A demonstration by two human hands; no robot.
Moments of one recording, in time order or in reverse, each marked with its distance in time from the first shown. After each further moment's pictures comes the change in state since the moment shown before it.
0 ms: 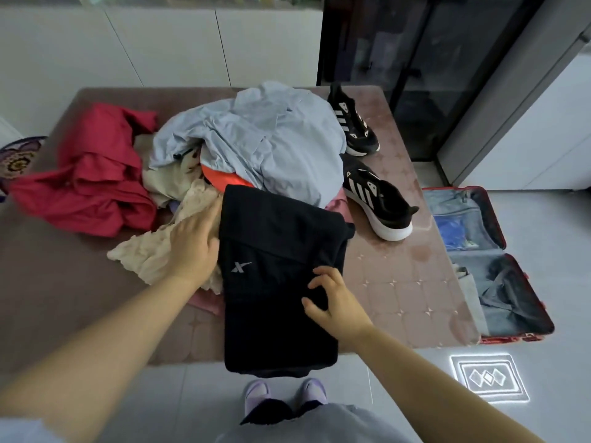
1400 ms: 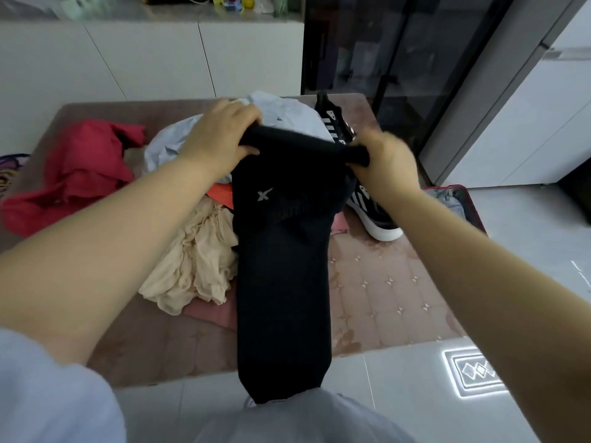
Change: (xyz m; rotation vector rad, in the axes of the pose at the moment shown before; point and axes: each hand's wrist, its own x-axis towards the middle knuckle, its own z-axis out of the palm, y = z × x) left_hand 0.152 0.090 -0.082 0.105 -0.044 0.377; right_hand 0.093 -0.084 -0.169 -0.506 0.670 -0.208
